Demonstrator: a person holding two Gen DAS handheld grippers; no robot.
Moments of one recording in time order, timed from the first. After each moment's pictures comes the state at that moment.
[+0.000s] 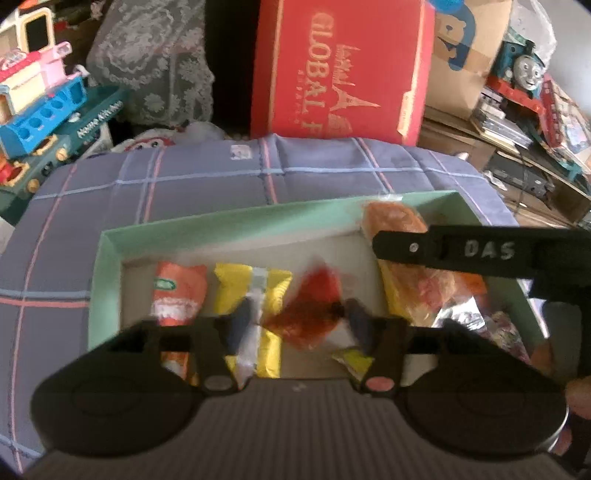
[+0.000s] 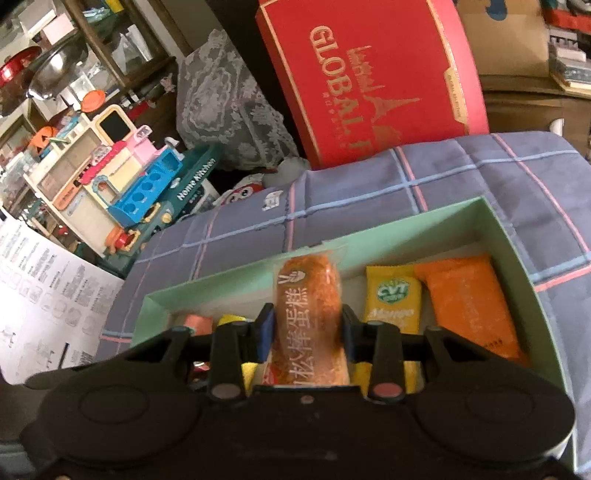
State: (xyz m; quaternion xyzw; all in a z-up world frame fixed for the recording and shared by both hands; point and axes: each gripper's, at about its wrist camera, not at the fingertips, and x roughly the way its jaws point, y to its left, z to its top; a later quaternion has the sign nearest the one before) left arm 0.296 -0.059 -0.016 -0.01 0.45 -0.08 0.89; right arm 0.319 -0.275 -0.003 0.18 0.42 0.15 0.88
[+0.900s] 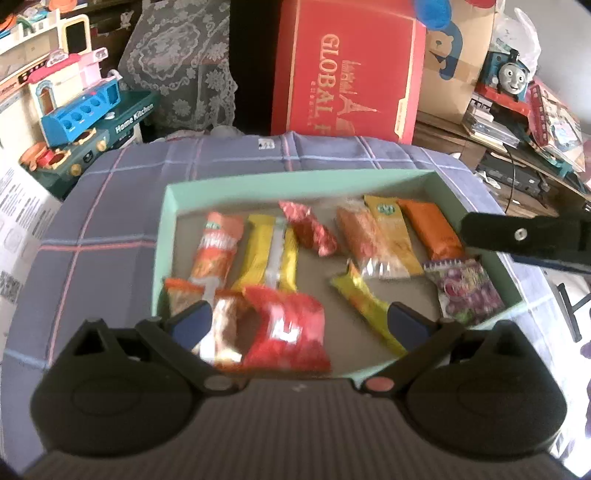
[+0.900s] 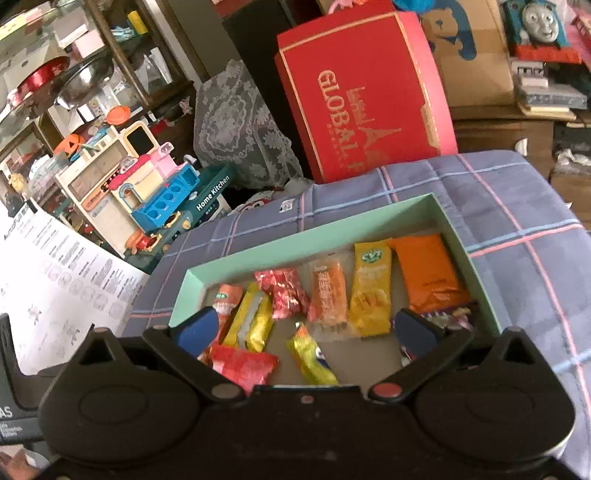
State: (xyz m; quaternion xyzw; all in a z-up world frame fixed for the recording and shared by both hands) left arm 0.176 -0.030 0.019 -0.02 0.43 -0.07 0.90; right arm 0.207 -0.304 0.044 0.17 0.37 0.14 0.90
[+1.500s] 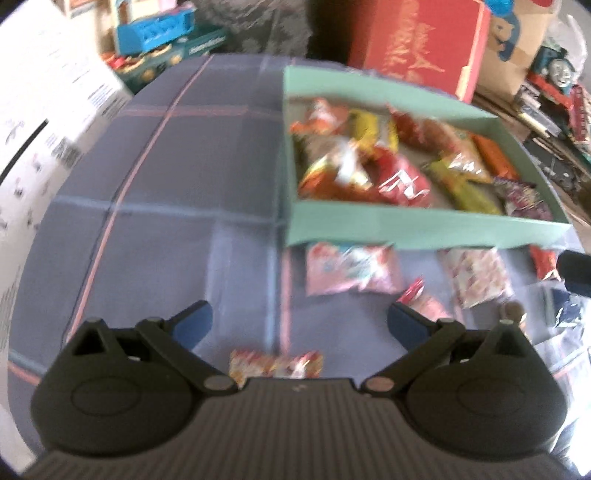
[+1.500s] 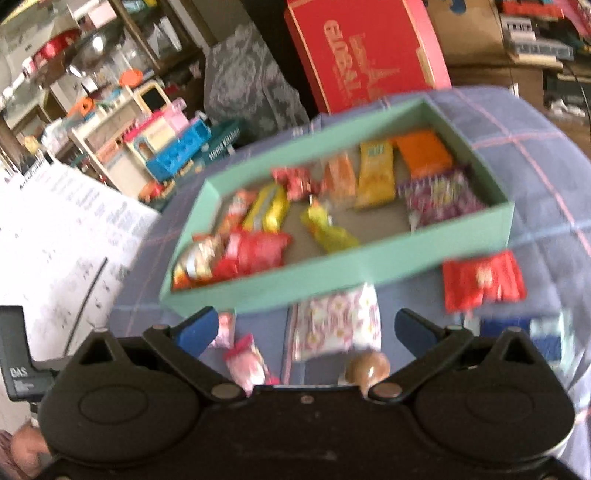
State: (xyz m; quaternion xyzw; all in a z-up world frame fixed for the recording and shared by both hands) left arm 0.076 0.064 -0.051 -0.07 0.48 0.00 0.87; right arm 0.113 -0.287 -0.011 0.17 0.42 0.16 0.88
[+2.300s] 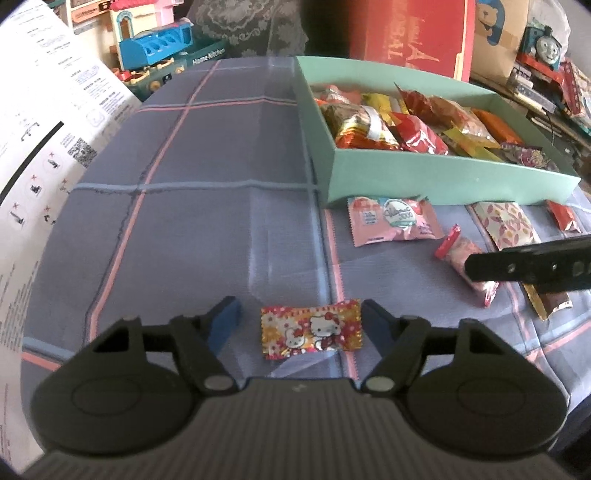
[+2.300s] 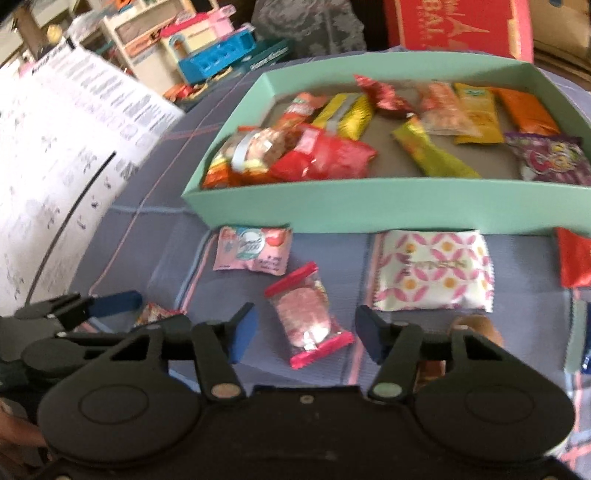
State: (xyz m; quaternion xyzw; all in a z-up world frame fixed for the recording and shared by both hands) left arm 0.041 0.085 -0.074 -0.02 0.45 -0.01 0.89; right arm 0.112 -0.181 -0.044 0.05 0.48 0.23 0.85
